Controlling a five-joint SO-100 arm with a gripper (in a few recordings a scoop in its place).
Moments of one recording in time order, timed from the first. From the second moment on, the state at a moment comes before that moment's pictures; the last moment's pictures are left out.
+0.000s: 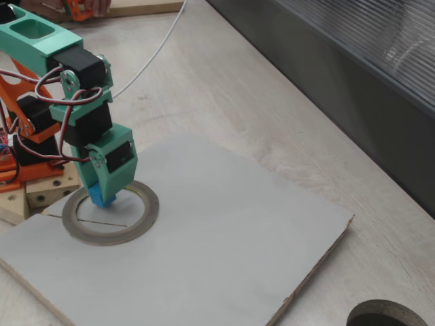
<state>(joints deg) 0.6 119.5 132.5 73.6 100.7</state>
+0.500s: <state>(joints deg) 0.6 119.4 132.5 81.0 100.7</state>
